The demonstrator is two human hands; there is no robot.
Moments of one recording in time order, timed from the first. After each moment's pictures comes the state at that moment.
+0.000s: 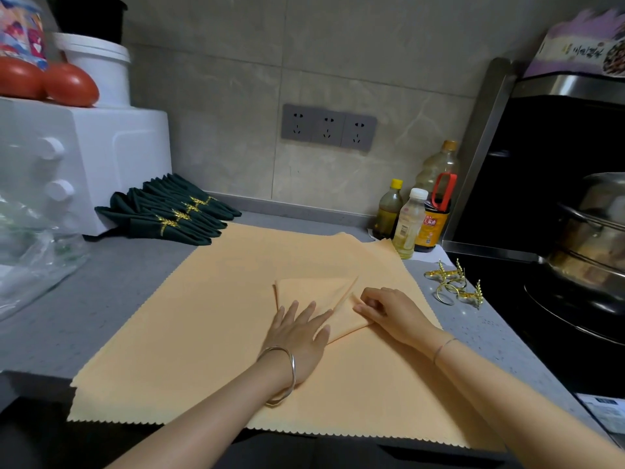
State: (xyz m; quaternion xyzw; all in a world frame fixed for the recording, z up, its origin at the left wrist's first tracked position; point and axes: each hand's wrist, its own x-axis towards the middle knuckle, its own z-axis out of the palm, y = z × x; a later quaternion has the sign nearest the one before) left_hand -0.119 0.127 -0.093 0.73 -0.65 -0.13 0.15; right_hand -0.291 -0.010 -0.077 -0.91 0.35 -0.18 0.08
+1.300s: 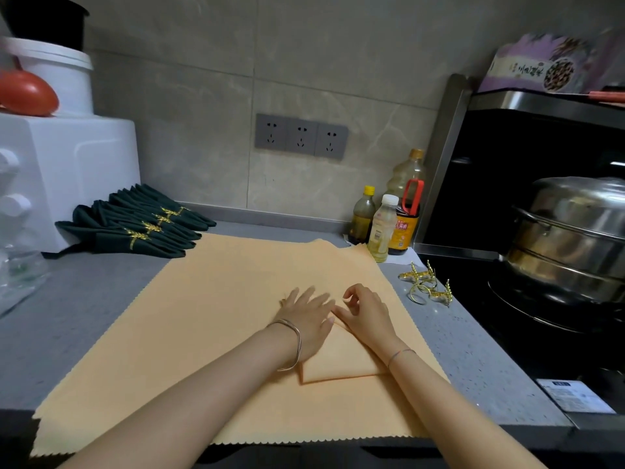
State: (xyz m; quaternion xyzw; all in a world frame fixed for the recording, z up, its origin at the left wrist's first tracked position) left_hand -0.130 0.089 -0.066 0.65 -0.76 0.00 0.04; right_hand -0.271 0.000 -0.092 -0.80 0.50 -0.30 0.14
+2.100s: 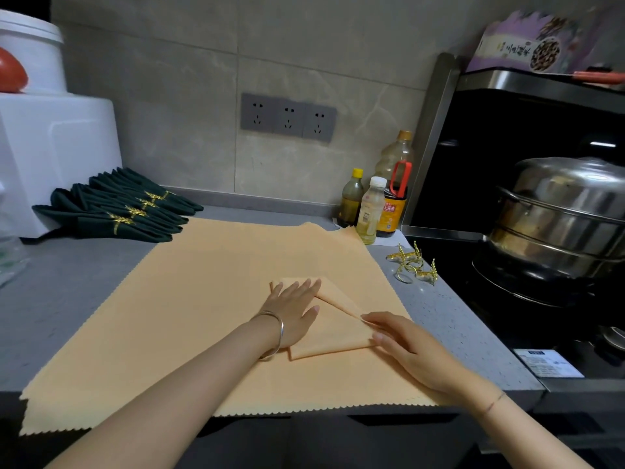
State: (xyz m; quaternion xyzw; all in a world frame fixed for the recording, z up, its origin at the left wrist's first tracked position) left_hand -0.123 0.086 -0.091 0.65 -0.75 -0.09 0.08; right_hand -0.378 0.080 -0.083 -0.87 0.40 -0.19 0.21
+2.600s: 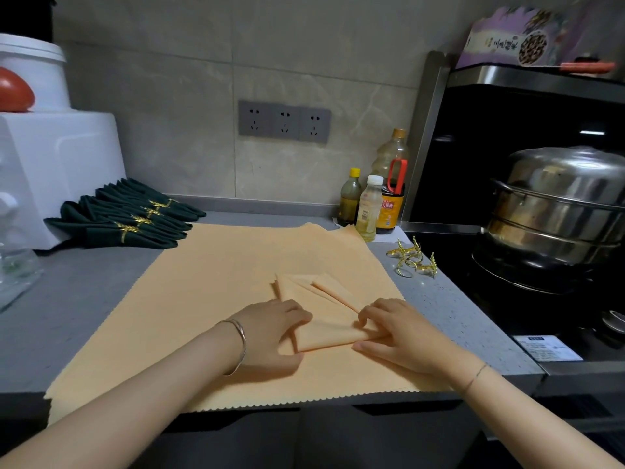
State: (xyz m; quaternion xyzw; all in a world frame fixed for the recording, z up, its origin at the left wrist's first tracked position) left_hand -0.092 0.152 -0.065 0.55 -0.83 -0.01 0.03; right_hand -0.359 0.081 -0.072 -0.92 0.38 -0.12 0.00
